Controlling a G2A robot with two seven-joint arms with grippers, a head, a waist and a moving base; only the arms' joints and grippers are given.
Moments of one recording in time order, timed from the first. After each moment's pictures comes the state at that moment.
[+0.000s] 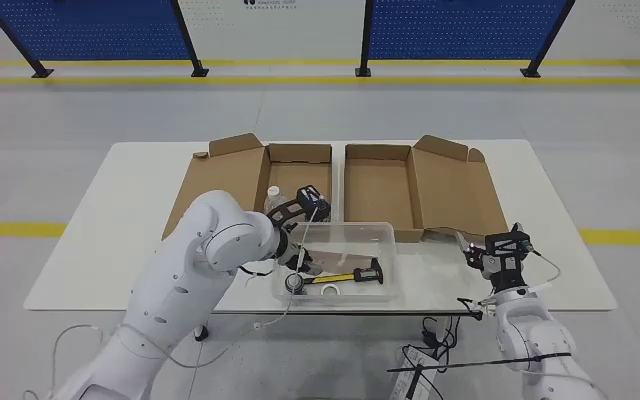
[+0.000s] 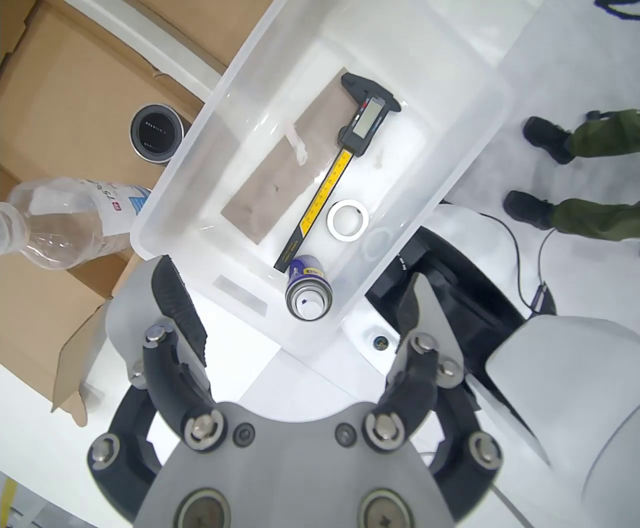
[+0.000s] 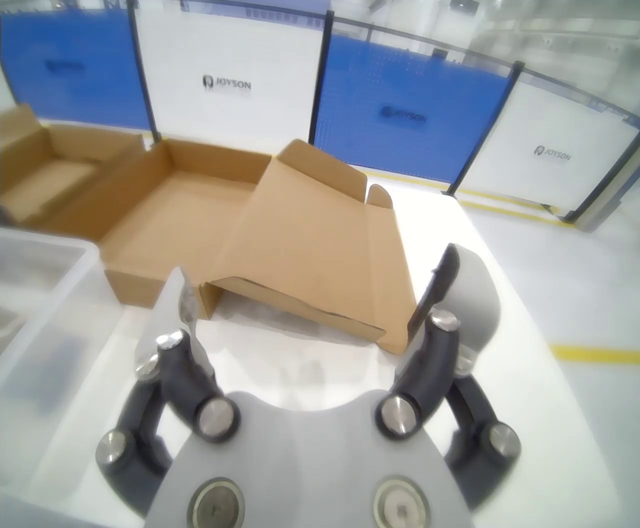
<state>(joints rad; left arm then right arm) 0.93 -1.16 -1.02 -1.84 0.74 -0.26 -1.54 -1.73 -1.15 1.60 -1.80 -1.33 0.00 0.00</state>
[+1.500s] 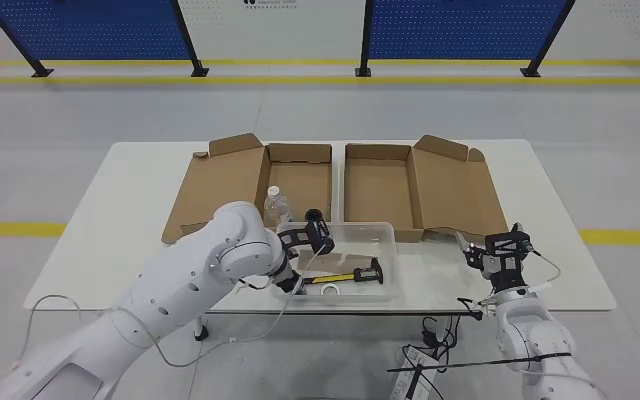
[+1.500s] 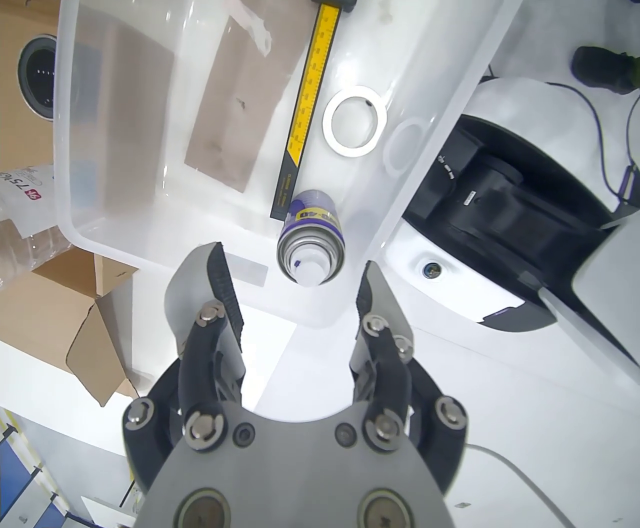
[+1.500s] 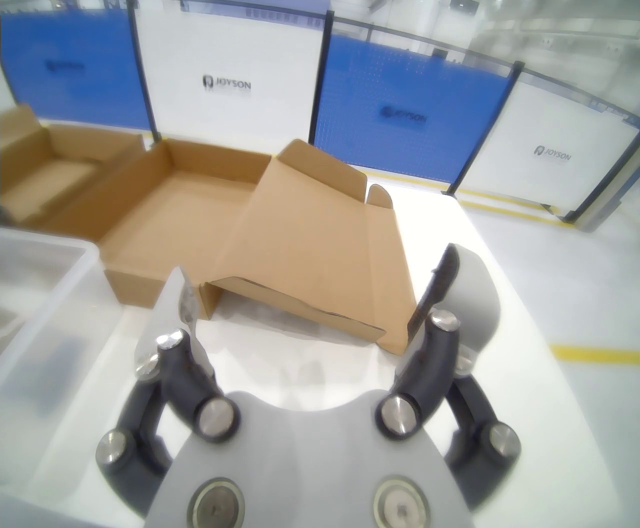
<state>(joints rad) 0.74 -1.01 -0.67 -1.76 0.66 -0.30 -1.51 -1.73 -1.15 1.60 -1.80 -1.33 0.00 0.00</state>
